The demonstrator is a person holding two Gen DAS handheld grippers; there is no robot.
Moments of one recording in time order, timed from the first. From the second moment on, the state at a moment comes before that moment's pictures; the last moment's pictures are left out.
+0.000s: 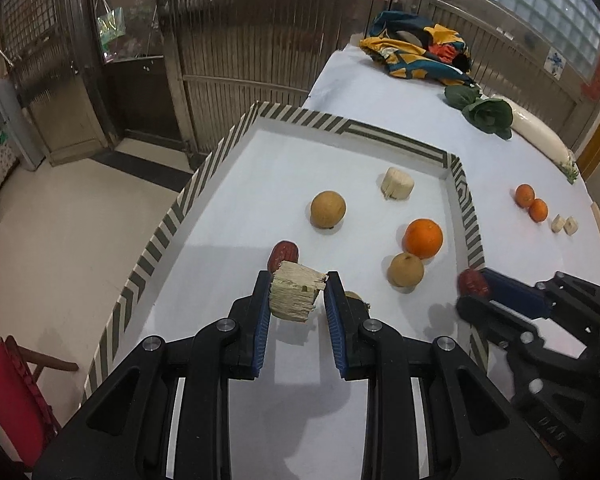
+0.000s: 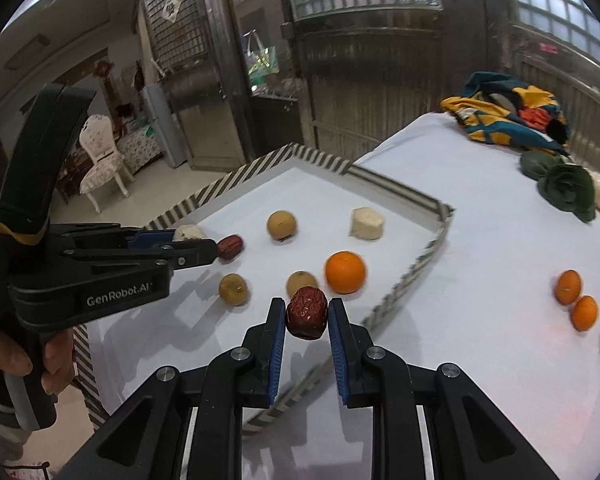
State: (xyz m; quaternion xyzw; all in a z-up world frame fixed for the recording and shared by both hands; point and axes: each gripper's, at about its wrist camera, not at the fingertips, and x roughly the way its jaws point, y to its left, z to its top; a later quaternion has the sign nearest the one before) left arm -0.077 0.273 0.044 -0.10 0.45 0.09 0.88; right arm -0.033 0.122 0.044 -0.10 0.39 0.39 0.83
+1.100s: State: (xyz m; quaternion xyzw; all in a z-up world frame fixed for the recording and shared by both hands) left arm -0.059 0.268 0.033 -0.09 0.46 0.10 0.88; right arm -0.034 0.163 0.020 -0.15 0.41 0.41 0.80
